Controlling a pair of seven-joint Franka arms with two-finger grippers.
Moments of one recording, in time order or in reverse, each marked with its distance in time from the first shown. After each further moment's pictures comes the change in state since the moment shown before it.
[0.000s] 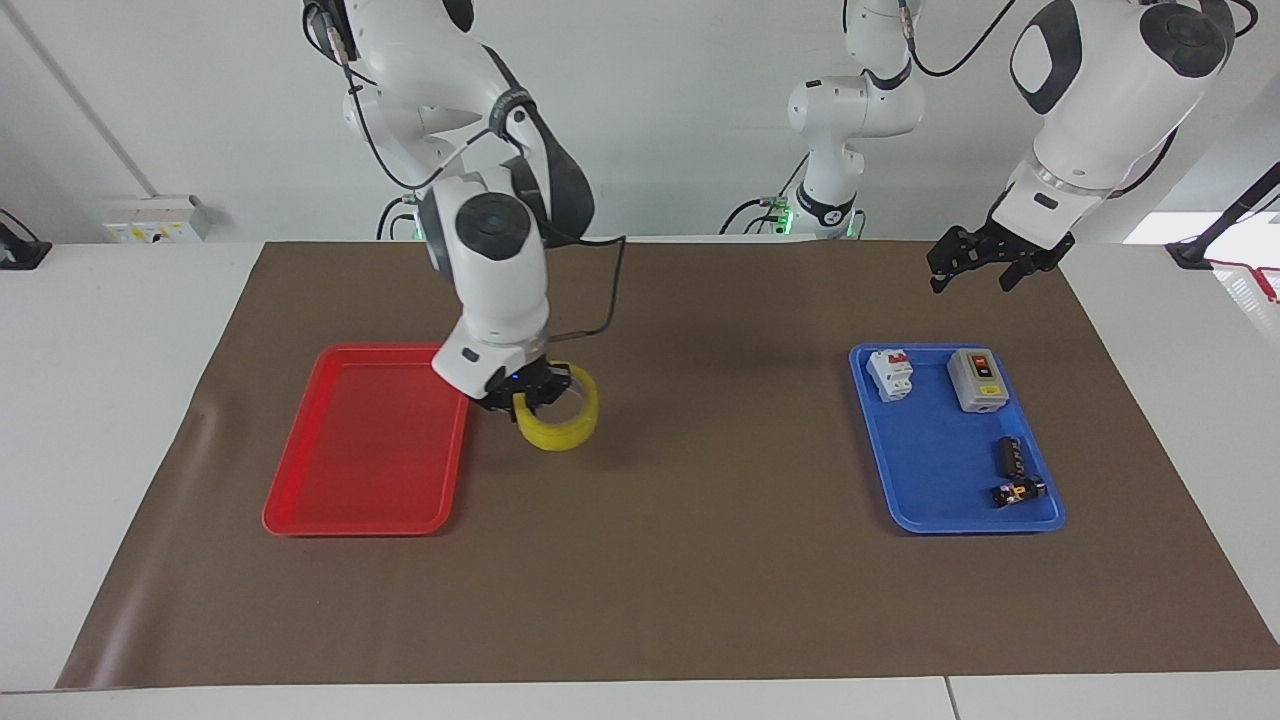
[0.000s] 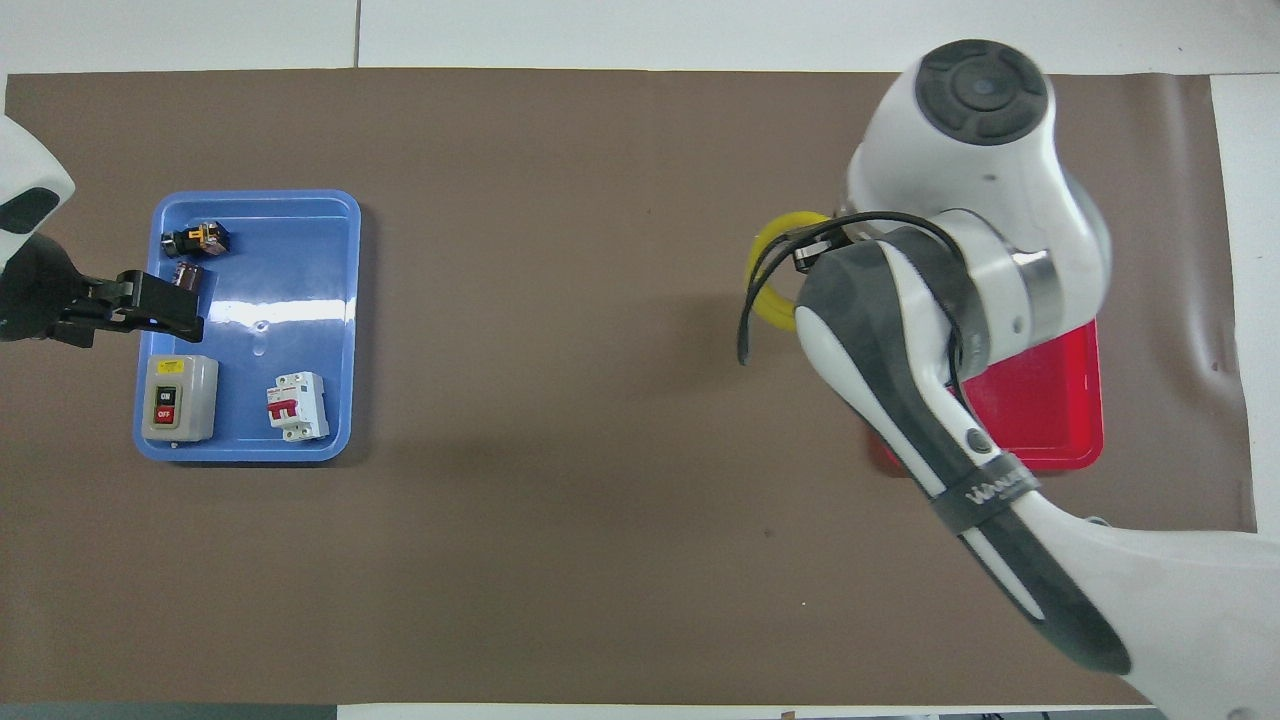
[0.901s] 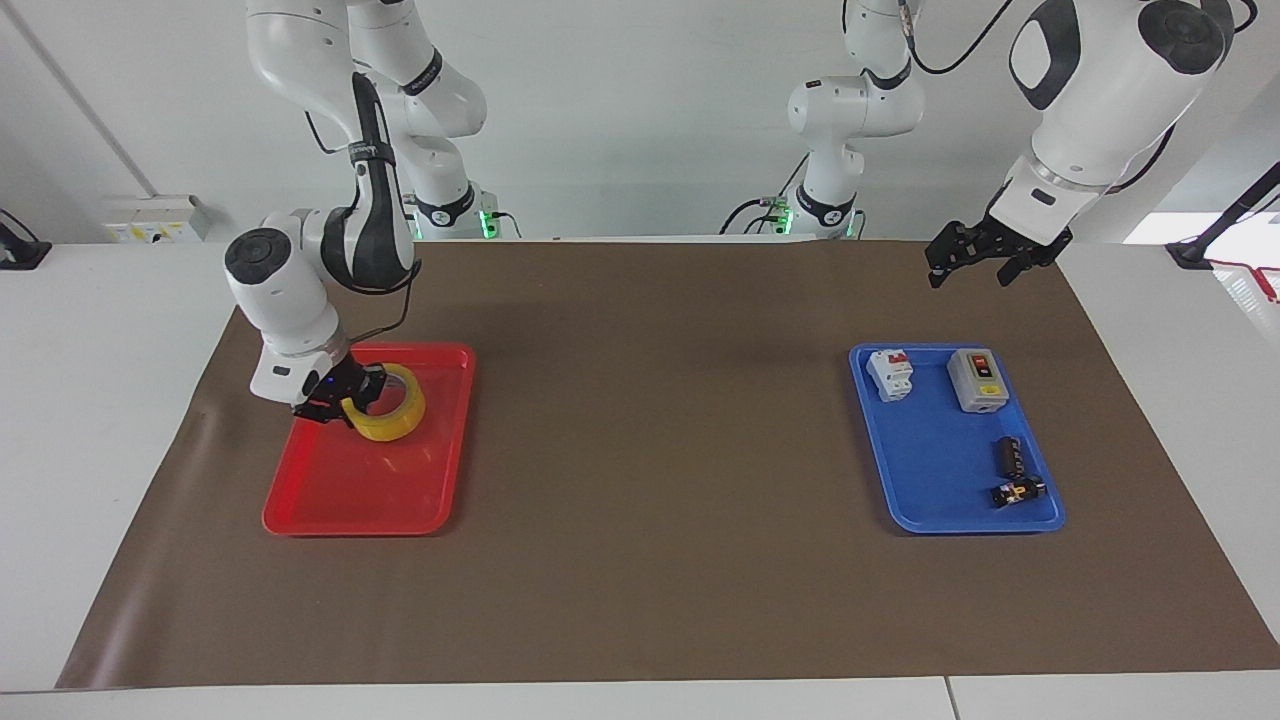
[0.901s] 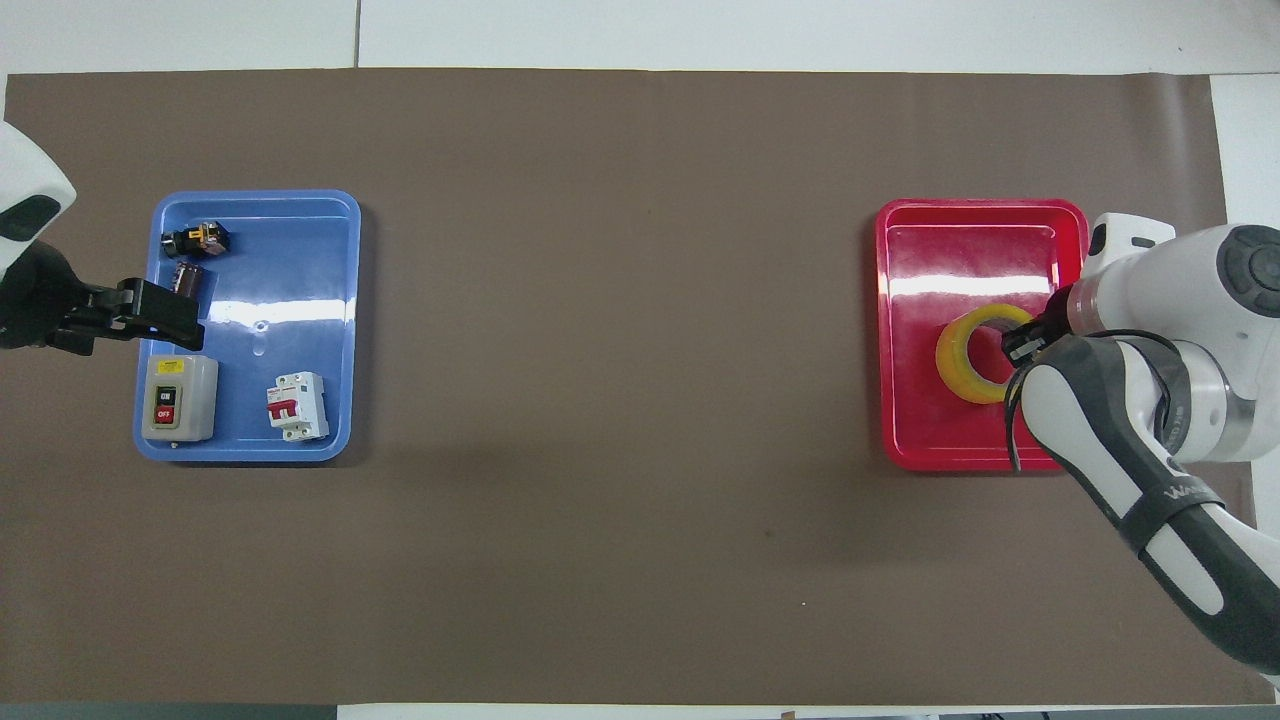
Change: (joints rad) left arm 0.004 -0.009 -0.010 -0.005 0.000 -0.019 0.000; right arm -0.351 -0.147 -0.001 -0.563 0.009 0.502 -0.677
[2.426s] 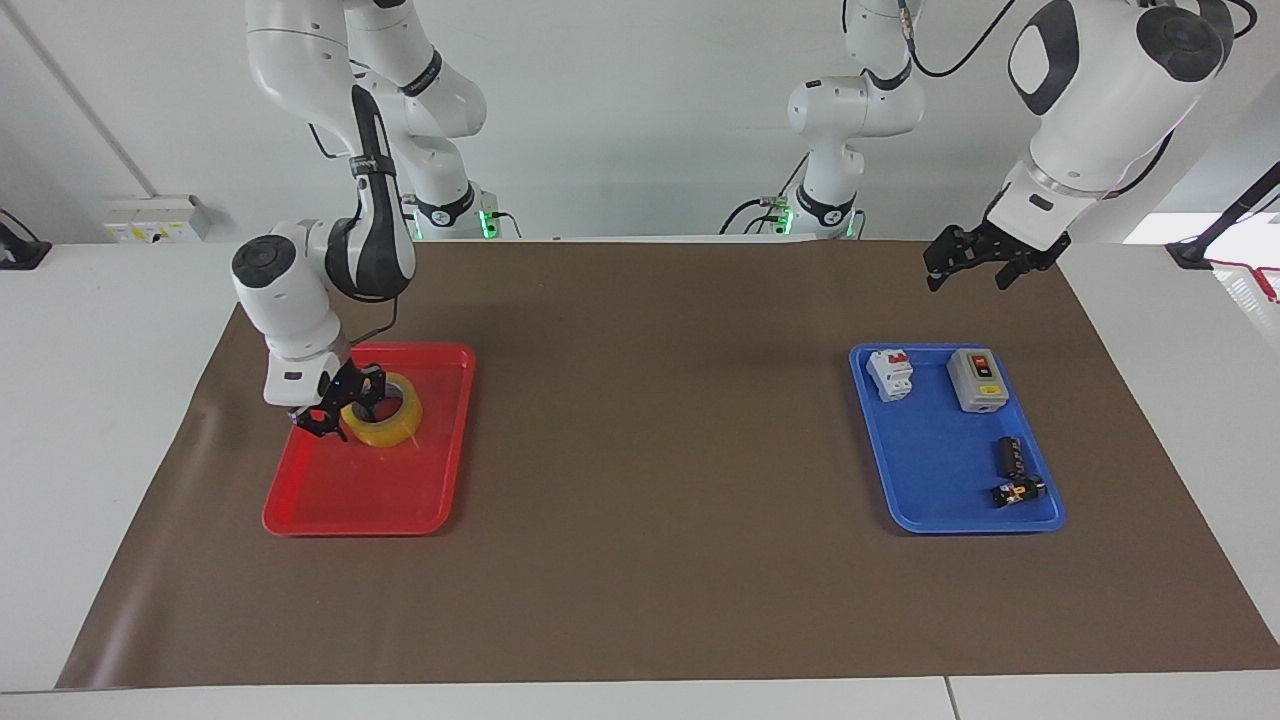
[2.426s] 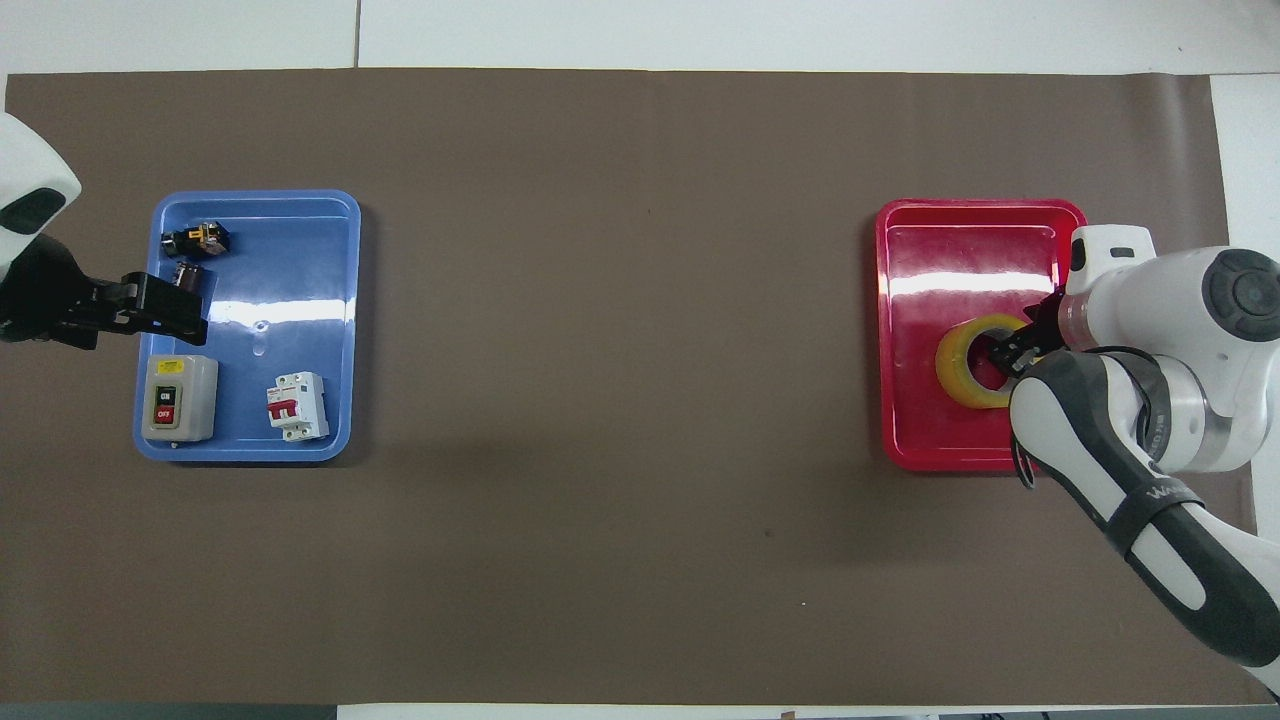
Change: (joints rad) left arm -0.001 0.013 -0.003 0.018 0.000 0.000 0.000; right arm -0.001 0.015 0.008 -0.041 0.003 0.113 -0.179
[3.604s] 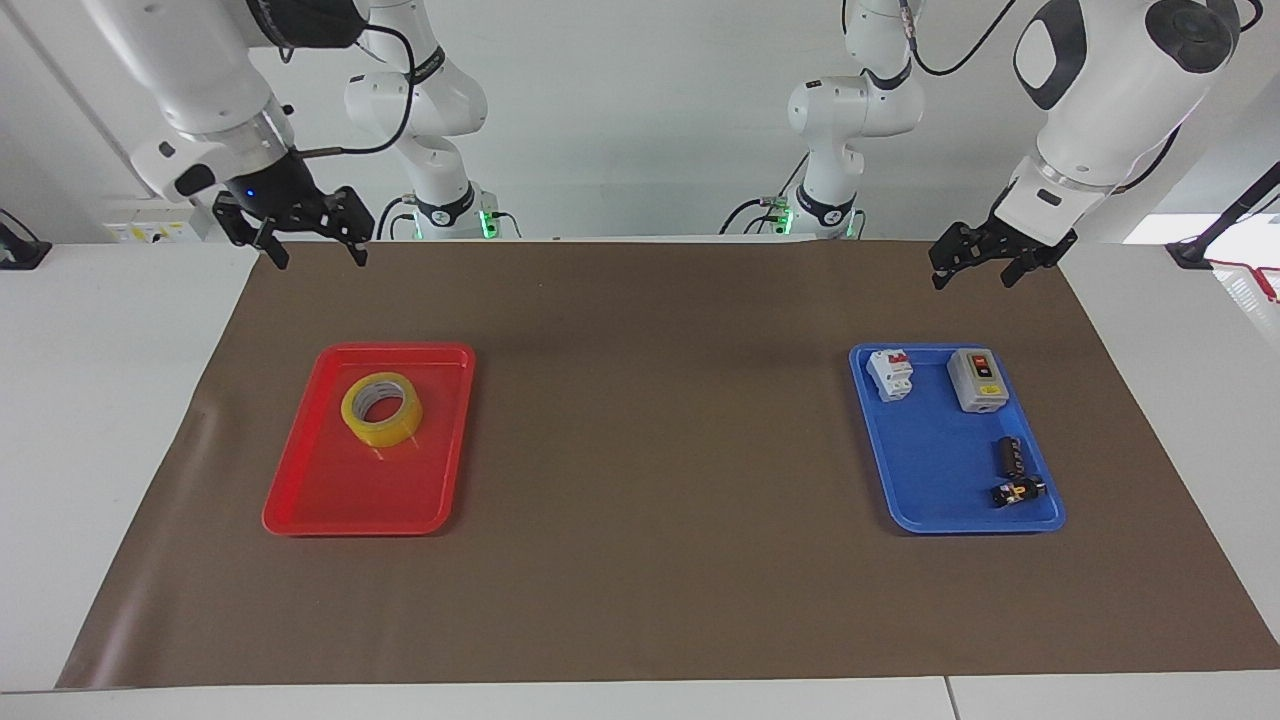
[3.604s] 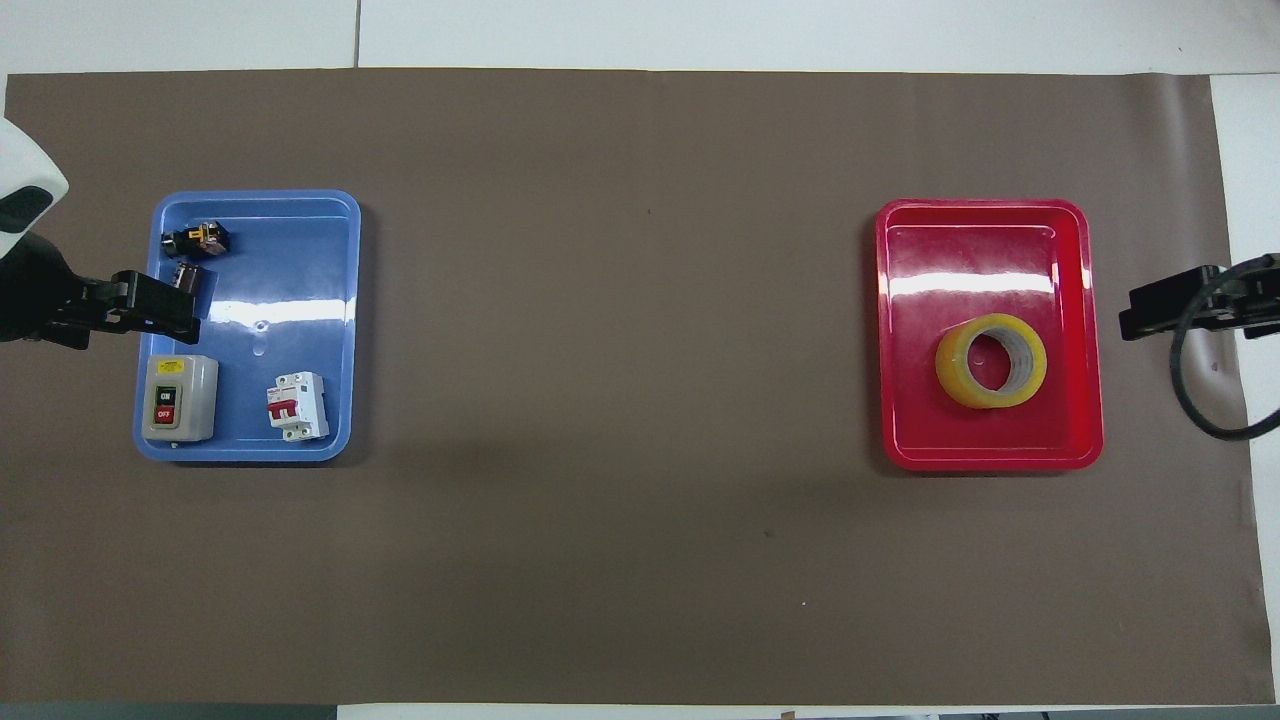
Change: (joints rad) left arm 0.008 -0.002 0.001 0.001 0.000 0.000 0.000; right arm 0.059 -0.207 -0.008 0.667 0.078 -1.030 0.787
